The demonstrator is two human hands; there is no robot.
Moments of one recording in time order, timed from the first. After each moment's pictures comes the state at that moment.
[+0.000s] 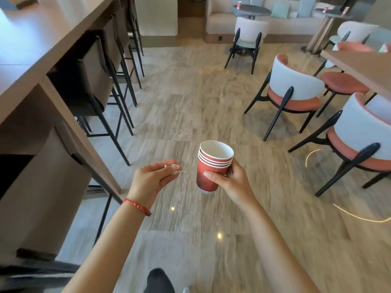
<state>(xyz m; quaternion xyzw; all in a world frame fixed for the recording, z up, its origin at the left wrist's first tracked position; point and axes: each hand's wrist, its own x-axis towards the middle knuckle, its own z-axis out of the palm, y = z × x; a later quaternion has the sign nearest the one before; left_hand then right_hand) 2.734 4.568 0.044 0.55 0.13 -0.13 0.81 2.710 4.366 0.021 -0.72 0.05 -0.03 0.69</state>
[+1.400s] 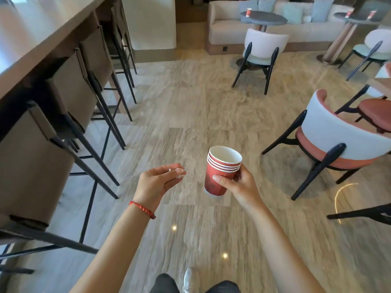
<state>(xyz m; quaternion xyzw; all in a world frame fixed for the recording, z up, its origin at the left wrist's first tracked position) 3.413 4.480 0.054 0.56 0.13 -0.14 0.80 3.384 4.268 0.026 -0.72 0.08 -0.03 0.69</state>
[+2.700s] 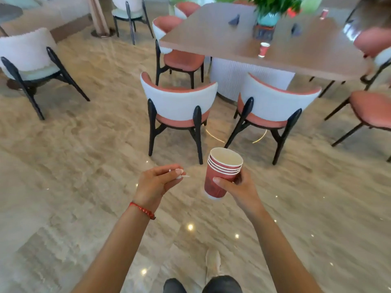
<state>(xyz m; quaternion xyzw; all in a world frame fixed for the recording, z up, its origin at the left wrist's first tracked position) 3.689 4.182 0.043 0.56 -0.21 -0.54 0.59 3.482 4.131 0.024 -0.56 0.46 -0.41 0.56</state>
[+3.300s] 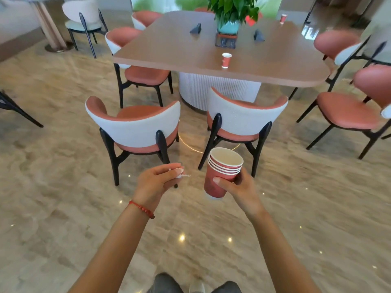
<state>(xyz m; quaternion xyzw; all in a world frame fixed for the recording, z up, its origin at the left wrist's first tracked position) 3.596 3.949 0.047 0.54 -0.26 -0.58 0.54 3.383 3.929 0.019 -0.52 0.49 -0.45 0.53</state>
